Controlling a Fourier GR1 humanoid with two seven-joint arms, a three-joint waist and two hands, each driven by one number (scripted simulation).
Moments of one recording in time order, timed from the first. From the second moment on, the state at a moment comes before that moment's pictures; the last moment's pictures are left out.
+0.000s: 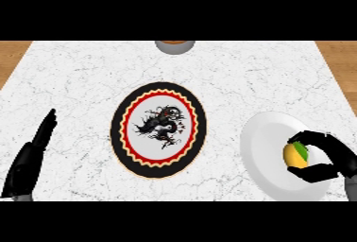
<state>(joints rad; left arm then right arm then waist) 0.08 0.28 0.10 -1.53 -0.20 0.02 -0.09 -0.09 -0.40 -0.15 -1.20 0.29 0.38 0.04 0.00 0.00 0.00</state>
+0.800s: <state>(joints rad) 0.06 0.28 0.12 -1.50 -0.20 0.00 -0.11 -0.35 -0.44 0.08 -1.07 0.80 0.04 0.06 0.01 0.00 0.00</state>
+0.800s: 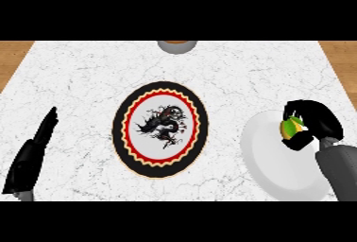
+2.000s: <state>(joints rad) 0.08 0.27 0.14 -1.50 -0.22 -0.01 -0.13 -0.40 -0.27 0.21 -1.86 0.71 0.13 0.24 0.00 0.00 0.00</state>
